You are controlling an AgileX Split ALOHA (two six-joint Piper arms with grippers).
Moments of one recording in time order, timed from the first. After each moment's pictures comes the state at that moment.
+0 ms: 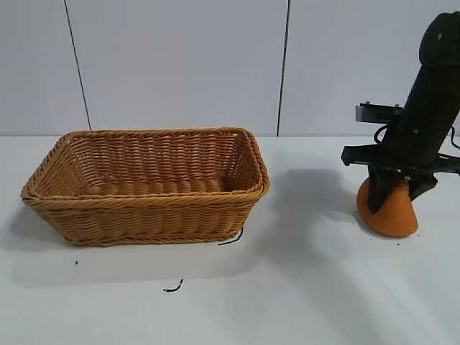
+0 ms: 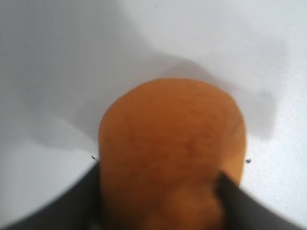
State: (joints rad) left arm -0.03 0.00 -0.50 -0.05 1.07 0.00; right arm 0.04 2.00 -1.48 0.17 0.88 -0.05
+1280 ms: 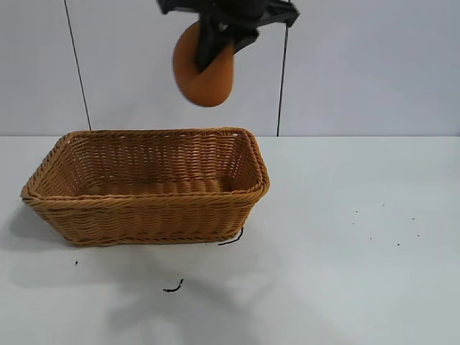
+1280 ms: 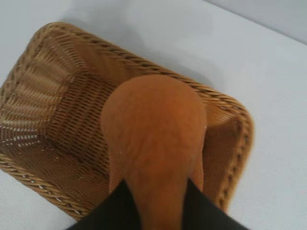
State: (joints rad) left arm -0.03 0.00 -0.50 -0.05 1.07 0.00; right arm 0.62 2.28 -1.92 0.14 0.83 0.01
